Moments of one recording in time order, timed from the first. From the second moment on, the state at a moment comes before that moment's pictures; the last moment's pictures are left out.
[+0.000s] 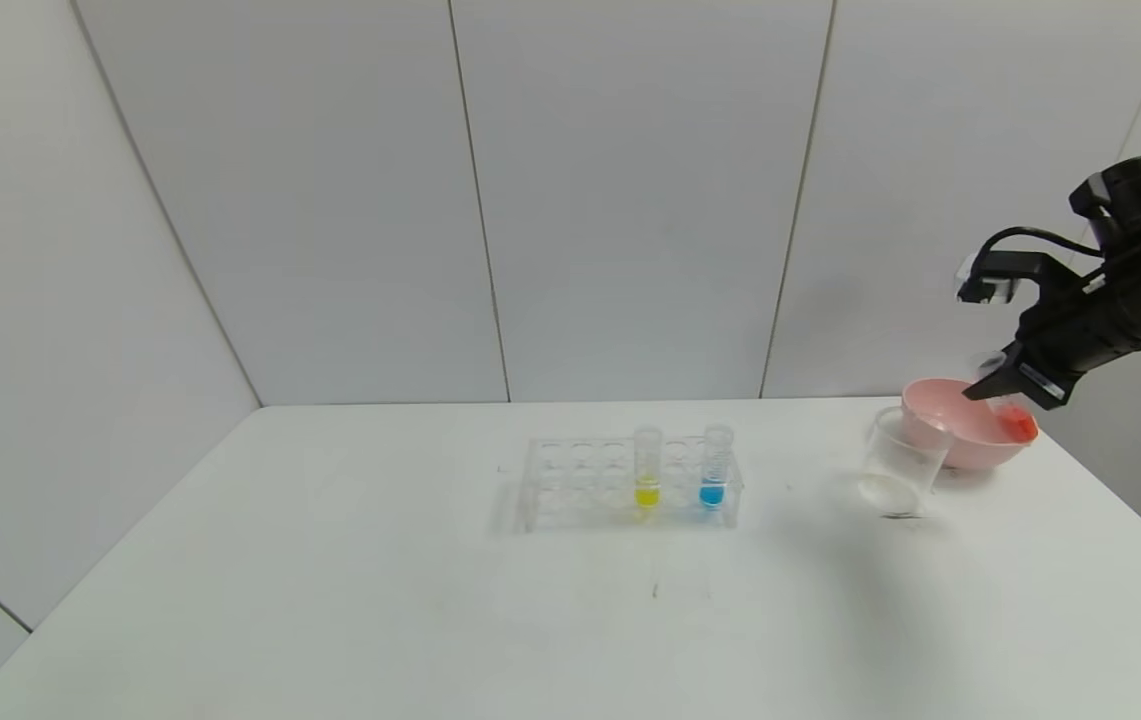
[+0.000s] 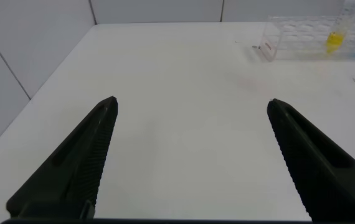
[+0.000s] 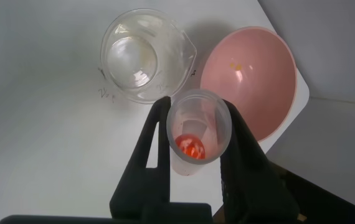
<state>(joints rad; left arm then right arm) 0.00 0.00 0.00 0.02 0.00 -0.02 -0.09 2.08 -1.99 0.83 0.19 -0.88</state>
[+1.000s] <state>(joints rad) 0.00 0.00 0.00 0.02 0.00 -0.02 -0.01 2.12 -2.00 0.84 -0.07 -1.00</state>
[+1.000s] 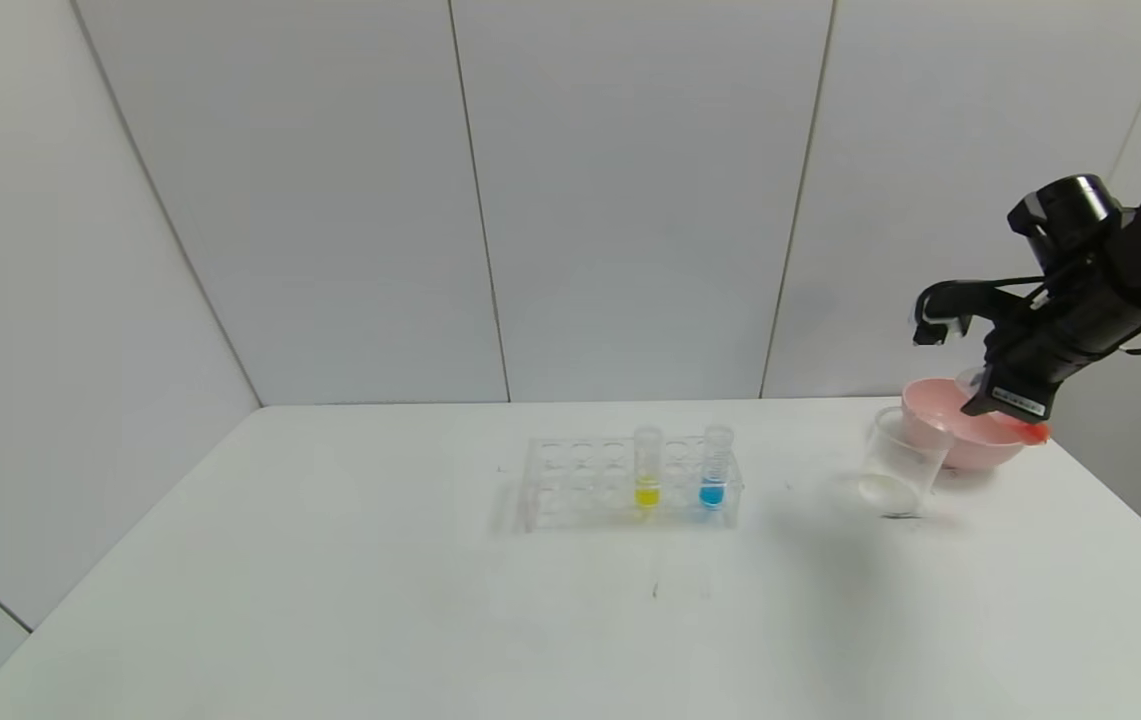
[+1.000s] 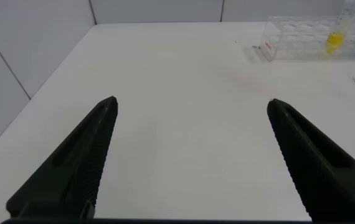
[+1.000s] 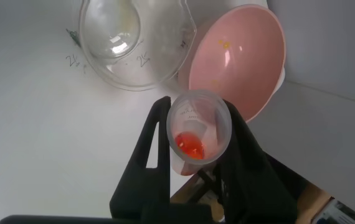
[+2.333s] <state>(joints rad) 0.00 0.00 0.00 0.02 0.00 -0.02 0.09 2.17 -2.00 0.86 -0.40 -1.00</state>
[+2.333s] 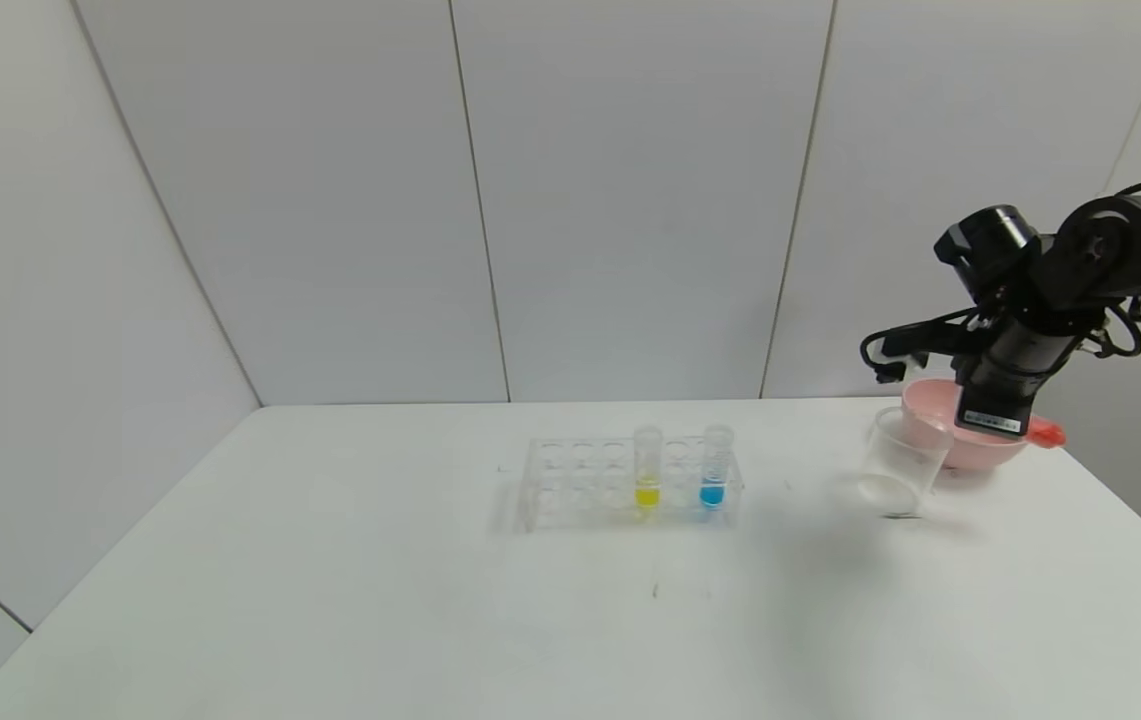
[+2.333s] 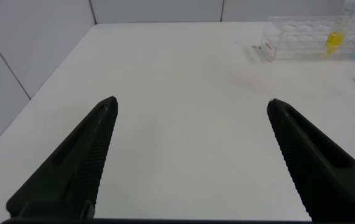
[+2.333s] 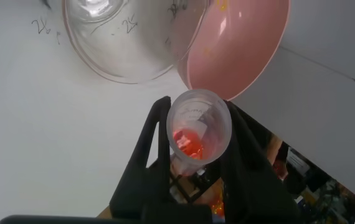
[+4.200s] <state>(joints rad) 0.00 0.00 0.00 0.02 0.00 -0.02 0.16 2.20 -2.00 0.82 -0.69 -1.15</state>
